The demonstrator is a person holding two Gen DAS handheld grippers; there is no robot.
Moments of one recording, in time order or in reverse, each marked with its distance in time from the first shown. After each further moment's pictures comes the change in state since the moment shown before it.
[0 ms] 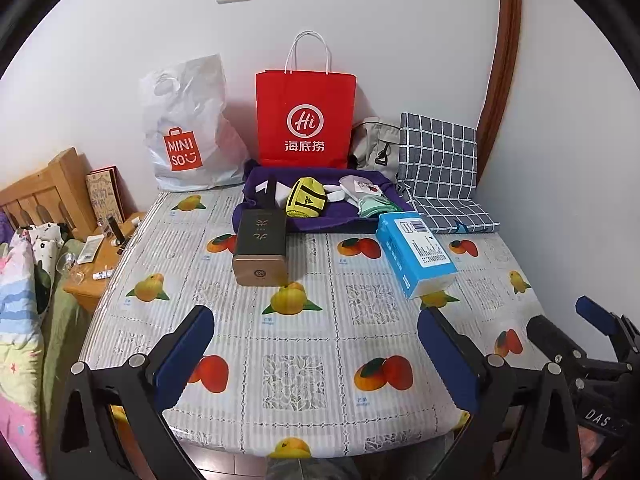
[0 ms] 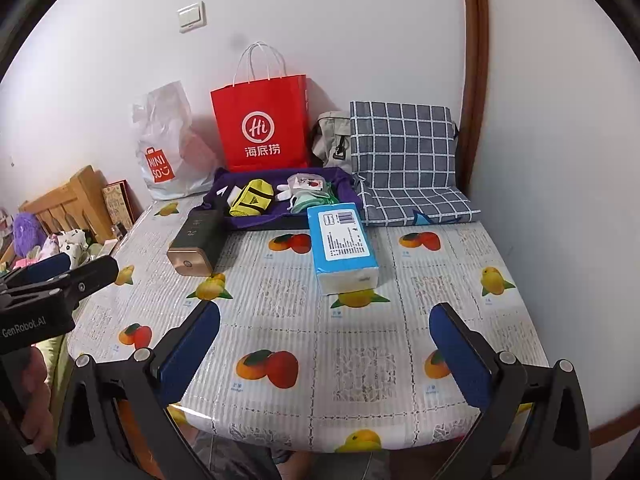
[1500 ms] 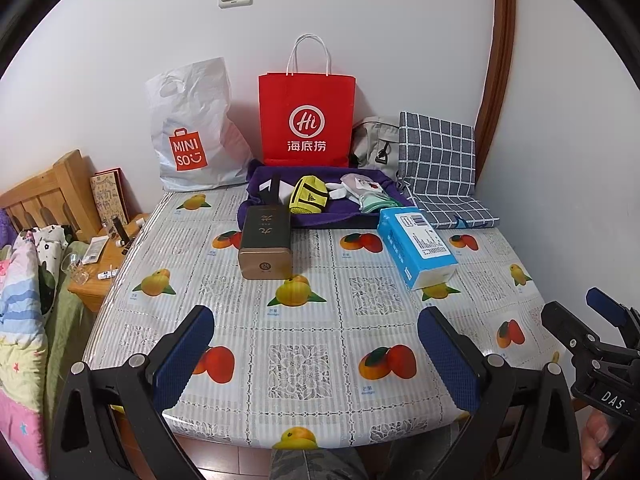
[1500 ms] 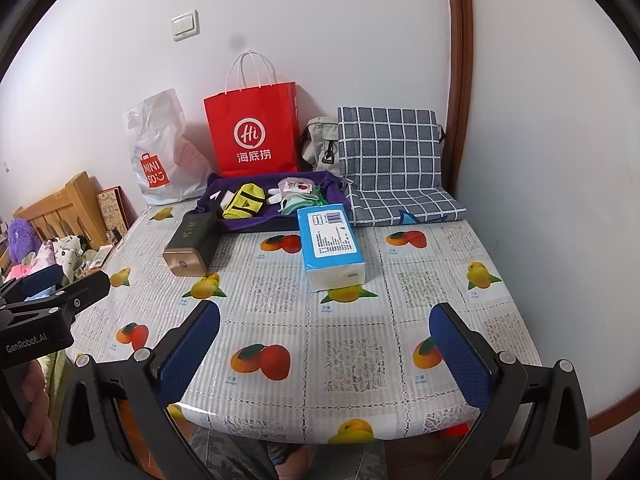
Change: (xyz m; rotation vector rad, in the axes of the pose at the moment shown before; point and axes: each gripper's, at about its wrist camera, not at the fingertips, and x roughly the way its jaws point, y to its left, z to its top) left arm -0.009 0.001 -0.012 0.013 -0.011 0.007; right arm -0.017 -0.006 -0.007 0.015 -0.023 -0.023
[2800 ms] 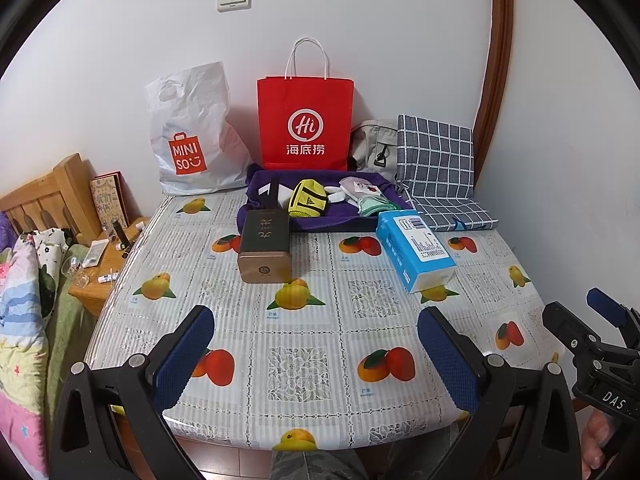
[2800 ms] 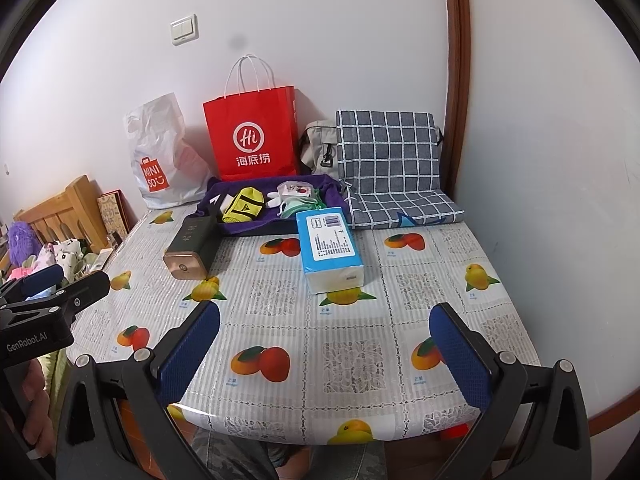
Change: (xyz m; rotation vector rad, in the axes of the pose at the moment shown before) left arm -0.001 -0.001 0.001 -0.004 -0.004 0.001; right arm -0.003 -0.002 0.002 0.002 -0.008 0.001
